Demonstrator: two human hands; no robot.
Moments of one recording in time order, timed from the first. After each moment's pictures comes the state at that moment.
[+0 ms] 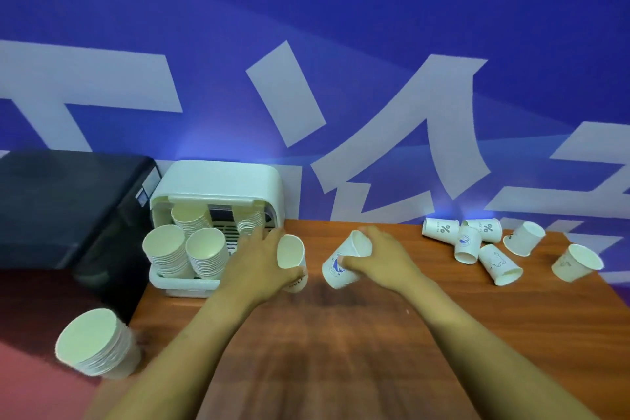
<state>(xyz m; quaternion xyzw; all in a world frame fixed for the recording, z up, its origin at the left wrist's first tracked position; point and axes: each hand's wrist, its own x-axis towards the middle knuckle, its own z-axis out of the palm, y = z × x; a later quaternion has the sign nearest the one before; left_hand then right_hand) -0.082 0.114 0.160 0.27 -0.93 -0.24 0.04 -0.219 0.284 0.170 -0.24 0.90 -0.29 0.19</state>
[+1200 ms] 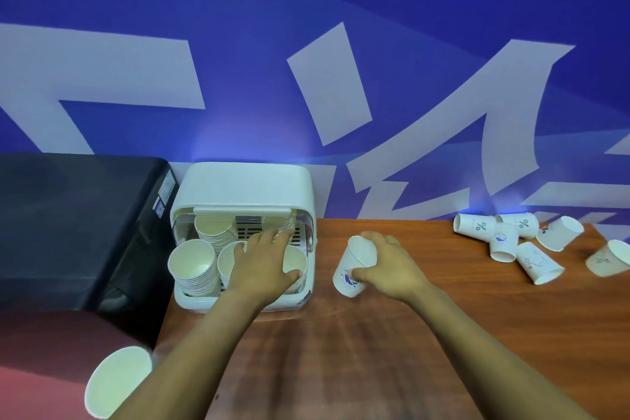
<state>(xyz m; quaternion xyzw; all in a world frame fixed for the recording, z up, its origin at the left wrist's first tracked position) -0.092 -0.003 0.113 0.23 -0.96 -0.17 -0.04 -0.211 0.186 0.135 -0.23 0.91 -0.25 0.22</state>
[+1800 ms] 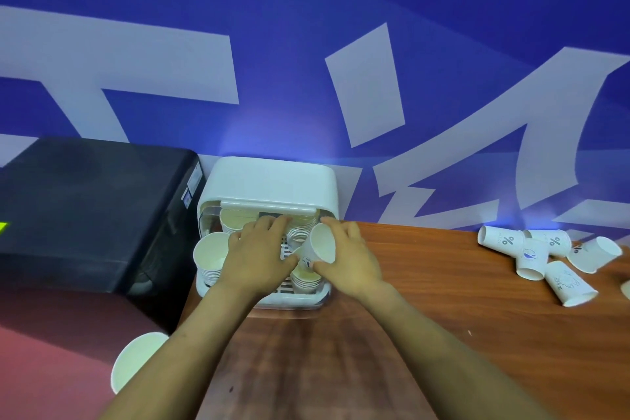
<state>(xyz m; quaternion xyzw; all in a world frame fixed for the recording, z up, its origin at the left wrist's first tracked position) -0.065 -0.026 0.145 0.26 -0.95 -0.19 0.05 -0.180 0.101 0.112 -0.33 0.90 -0.24 0.16</state>
